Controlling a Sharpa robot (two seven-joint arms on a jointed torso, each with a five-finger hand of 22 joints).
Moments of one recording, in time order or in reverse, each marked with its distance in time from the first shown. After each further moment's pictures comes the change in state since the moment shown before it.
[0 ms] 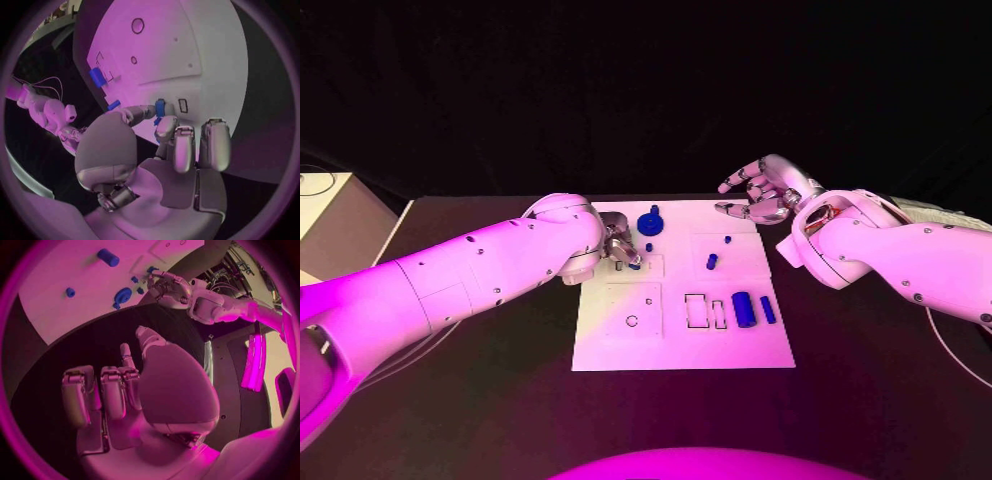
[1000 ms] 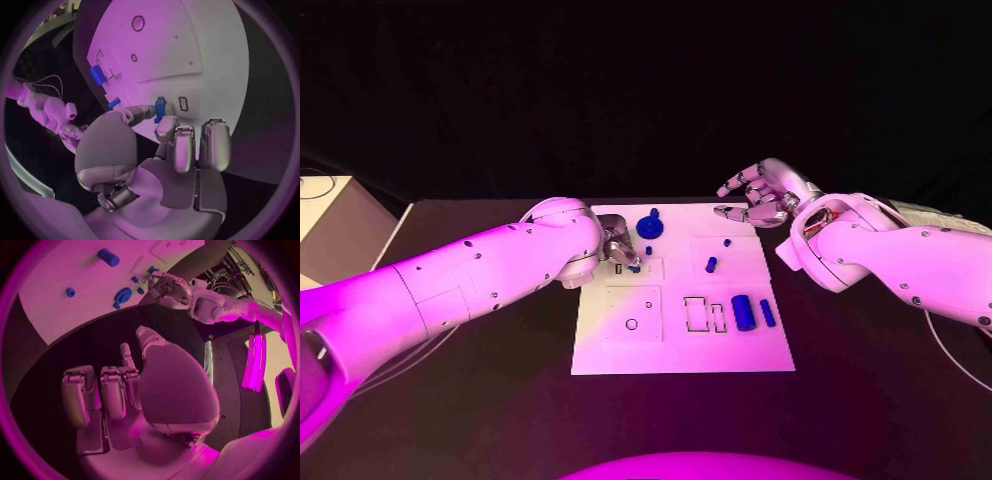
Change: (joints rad) left arm -0.001 -0.008 0.001 0.009 0.005 -0.027 0.001; left_hand 0.000 0.000 0.000 0.000 0.000 0.000 0.000 -0.006 -0.045 -0.004 0.004 0.000 -0.003 0.000 0.000 0.000 0.000 0.000 -0.002 0.002 0.000 0.000; right arm 0.000 0.002 0.000 -0.003 0.000 0.000 0.000; right_hand 0.000 0.000 -0.007 0.001 -0.004 0.003 -0.003 0.000 -0.002 0.000 0.000 0.000 -0.001 0.000 0.000 0.000 0.000 0.000 0.000 0.000 0.000 -0.001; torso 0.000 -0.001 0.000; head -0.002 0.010
